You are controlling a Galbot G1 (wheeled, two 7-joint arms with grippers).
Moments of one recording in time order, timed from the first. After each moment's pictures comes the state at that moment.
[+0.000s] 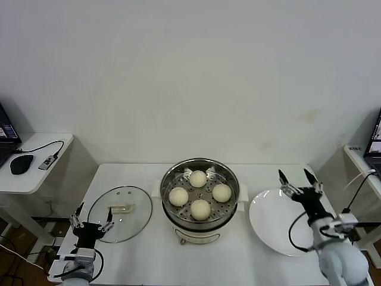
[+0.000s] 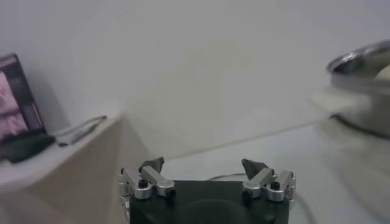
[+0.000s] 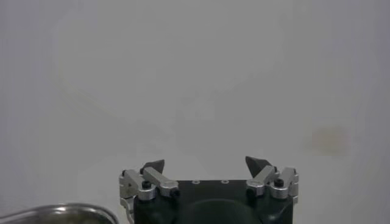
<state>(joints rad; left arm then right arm) 1.51 -1.41 -0.71 -1.97 0.45 0.10 0.01 -1.42 1.15 0.76 1.99 0.60 -0.06 -0.05</state>
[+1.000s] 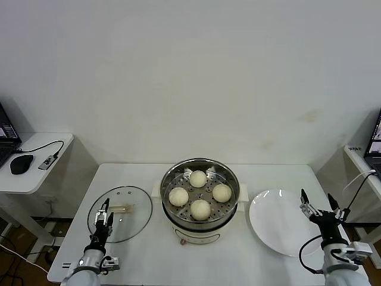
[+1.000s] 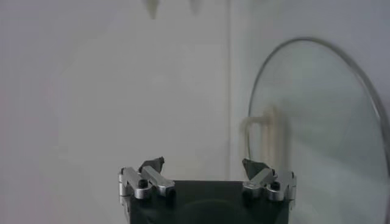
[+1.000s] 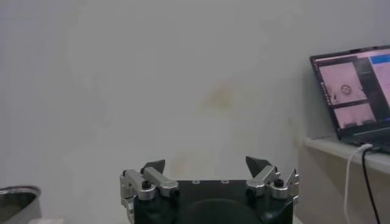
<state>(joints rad) 1.35 -1.22 -0.52 -1.57 1.30 0.08 -0.21 -1.53 1.25 0.84 1.97 0.58 0.01 0.00</state>
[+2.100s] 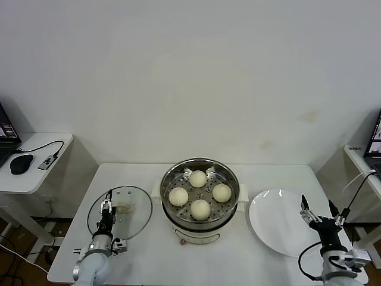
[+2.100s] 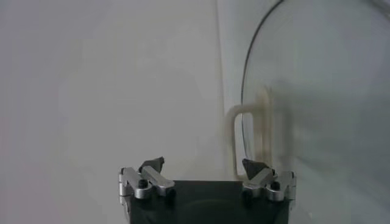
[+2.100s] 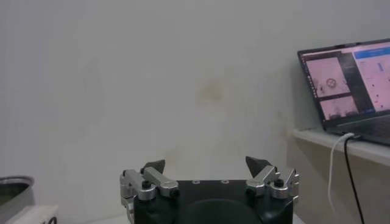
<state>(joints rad) 1.16 -1.25 -0.47 -1.38 1.32 0.14 -0.23 -1.57 1.28 0.83 1.97 0.55 0.03 0.00</state>
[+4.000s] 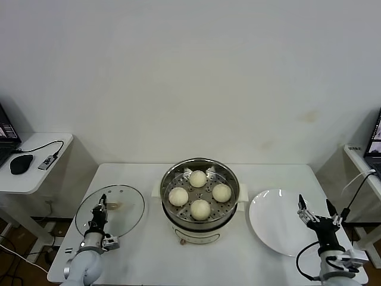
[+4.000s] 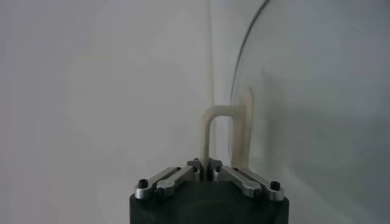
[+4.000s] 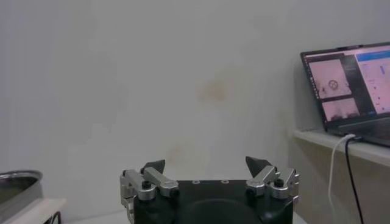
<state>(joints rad) 1.19 -1.19 -0.49 -1.47 1.17 0.17 -0.14 -1.56 1.30 0.83 2.00 0.53 0.01 0.01</state>
